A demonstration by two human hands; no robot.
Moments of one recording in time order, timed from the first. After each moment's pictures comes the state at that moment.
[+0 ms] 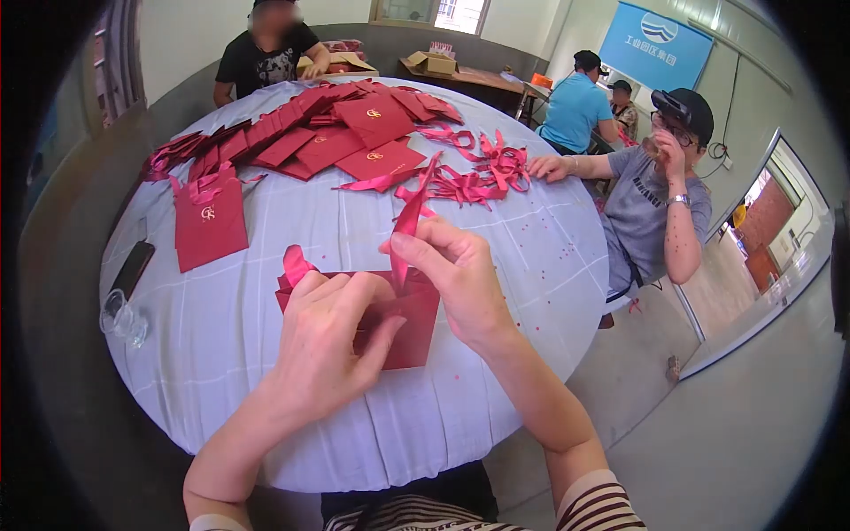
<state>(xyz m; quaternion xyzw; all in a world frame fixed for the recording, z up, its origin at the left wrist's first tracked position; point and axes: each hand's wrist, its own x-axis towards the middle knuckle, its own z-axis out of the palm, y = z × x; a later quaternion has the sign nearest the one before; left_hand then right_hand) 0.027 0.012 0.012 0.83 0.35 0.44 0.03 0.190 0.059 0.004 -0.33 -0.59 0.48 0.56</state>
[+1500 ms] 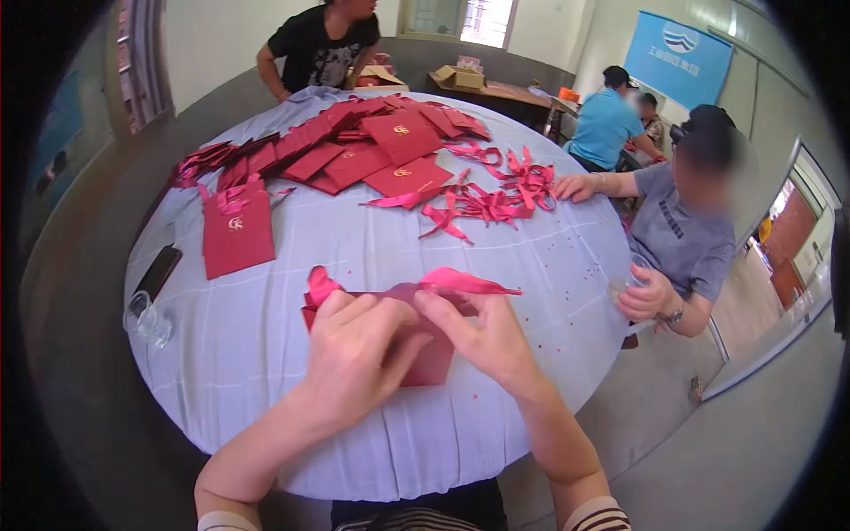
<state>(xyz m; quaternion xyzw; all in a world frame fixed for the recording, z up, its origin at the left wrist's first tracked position) 0.032 0.017 0.005 0.83 0.33 0.45 -0.02 0.198 0.037 -0.003 -0.39 -0.65 0.41 0.50</state>
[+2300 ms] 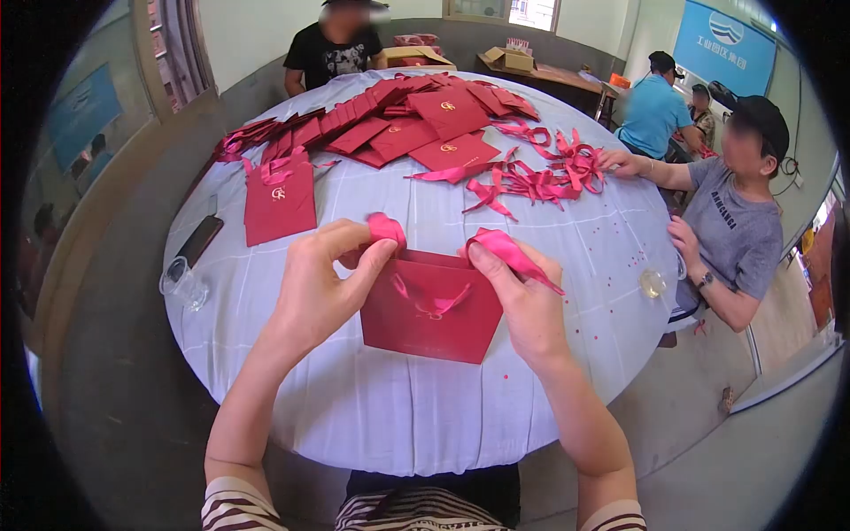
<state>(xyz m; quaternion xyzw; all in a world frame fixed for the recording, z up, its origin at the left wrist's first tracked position) -0.007 0.035 0.020 0.75 0.47 0.46 0.09 0.200 0.045 -0.012 -0.37 -0.57 0.44 0.58</state>
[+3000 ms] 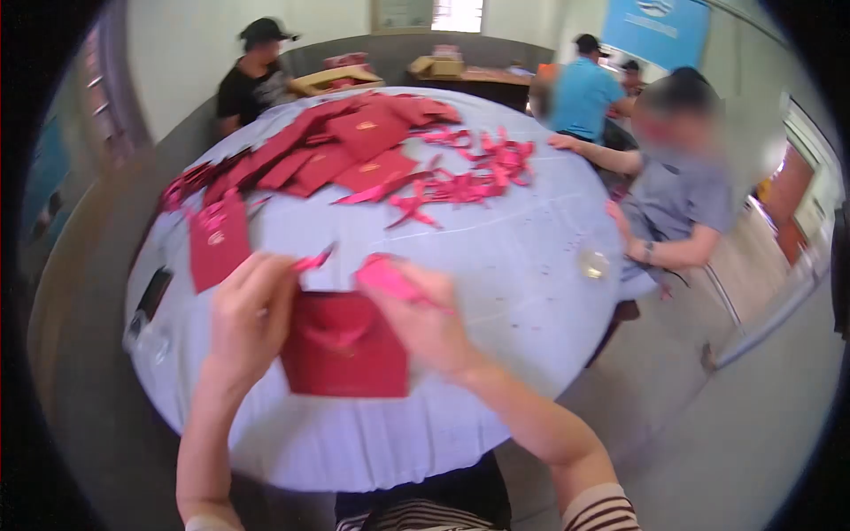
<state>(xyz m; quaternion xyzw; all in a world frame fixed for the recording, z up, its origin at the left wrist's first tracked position) 0.002 0.033 0.025 0.80 0.38 0.46 -0.09 0.194 0.044 -0.026 -0.31 -0.67 0.31 0.60</state>
